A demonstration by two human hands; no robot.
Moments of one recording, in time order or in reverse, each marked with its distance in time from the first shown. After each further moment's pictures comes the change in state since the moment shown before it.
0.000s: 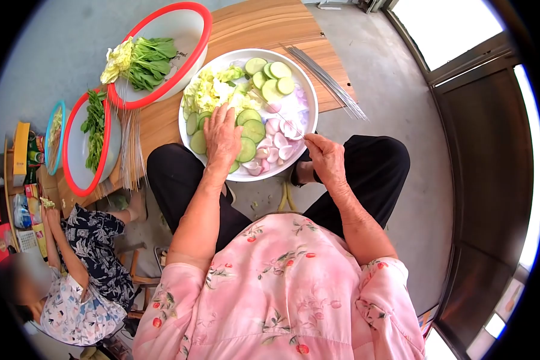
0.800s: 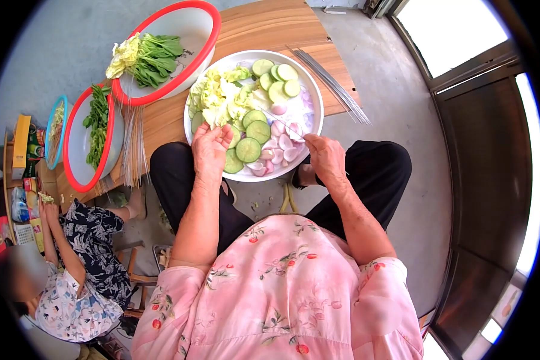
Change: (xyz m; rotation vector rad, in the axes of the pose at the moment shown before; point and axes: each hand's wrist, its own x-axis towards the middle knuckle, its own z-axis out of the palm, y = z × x) left_hand -0.011 -0.015 -0.029 -1.959 0.213 -1.003; right_hand 0.011 0.000 0.009 -0.442 -0.058 -0.182
